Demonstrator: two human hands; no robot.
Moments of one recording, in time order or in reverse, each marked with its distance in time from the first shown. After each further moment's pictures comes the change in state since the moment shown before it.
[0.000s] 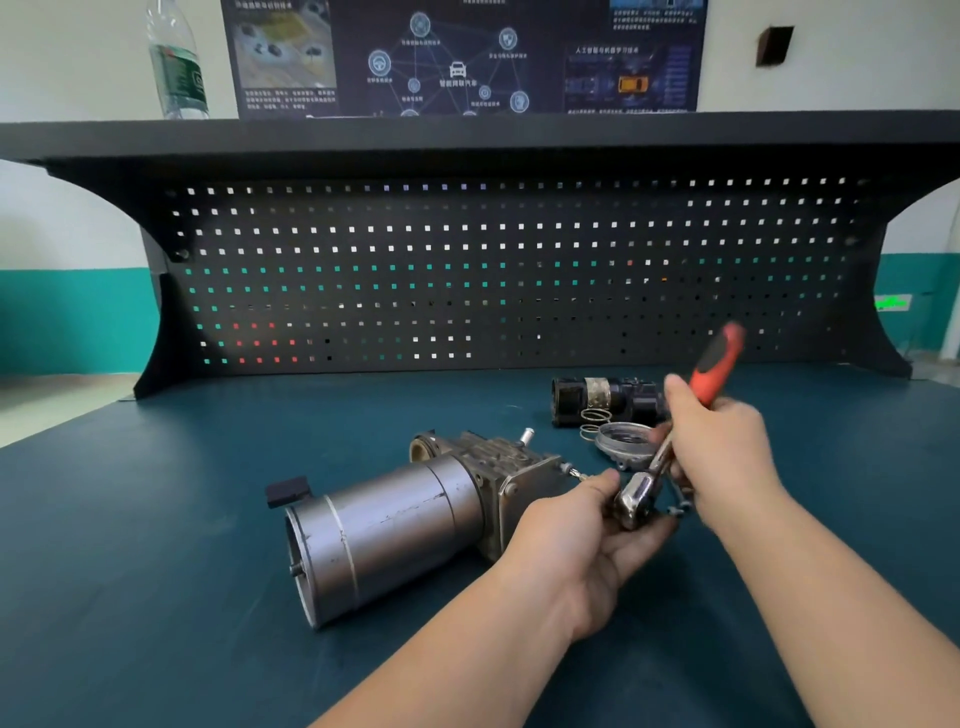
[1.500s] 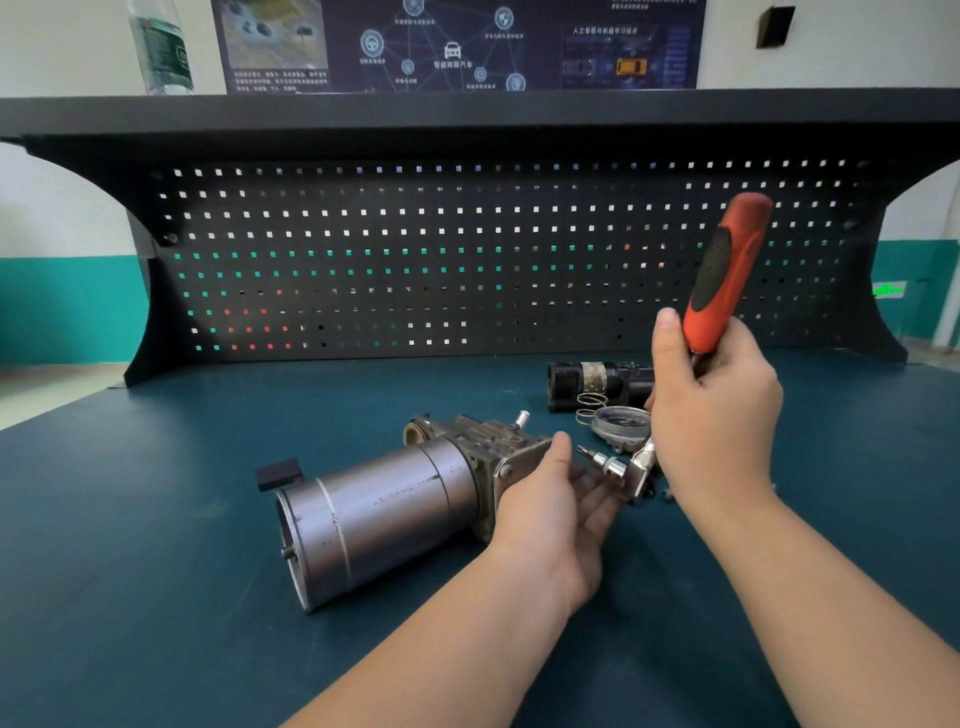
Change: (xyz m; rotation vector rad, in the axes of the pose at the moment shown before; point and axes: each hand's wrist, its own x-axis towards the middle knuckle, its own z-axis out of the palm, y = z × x) left_hand 0.005 -0.001 -0.004 -0.140 0.095 0.116; right_hand -0.028 -0.014 0.001 -0.020 0.168 -0.663
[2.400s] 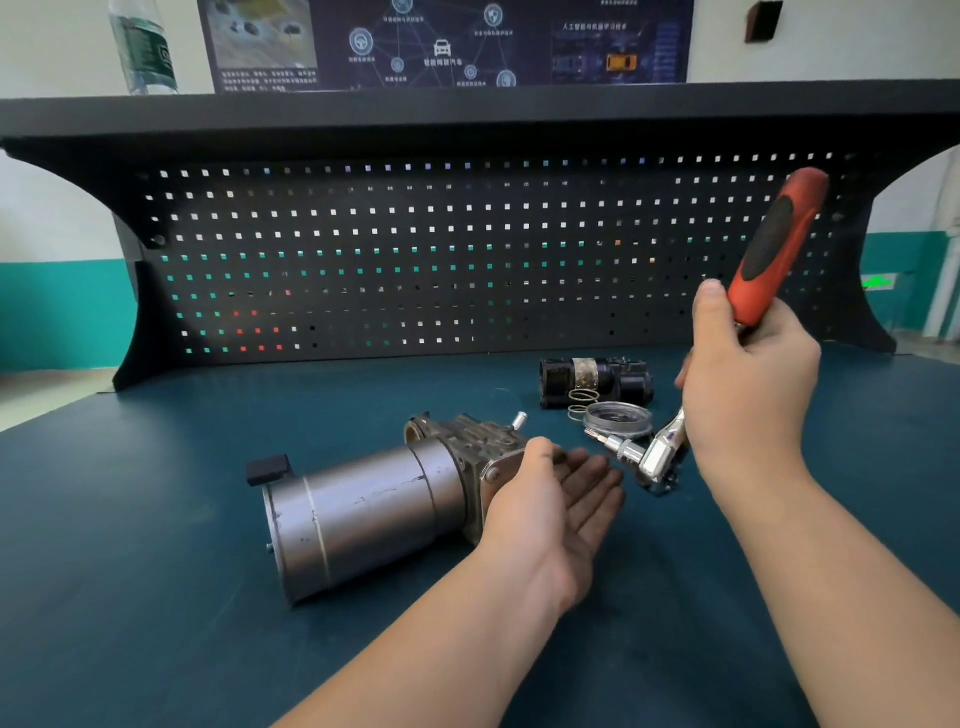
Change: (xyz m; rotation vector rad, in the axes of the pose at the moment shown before) left_hand -0.004 0.002 -0.001 0.022 0.016 -0.034; right_hand 0.020 -0.007 -0.011 0.130 0.055 0.162
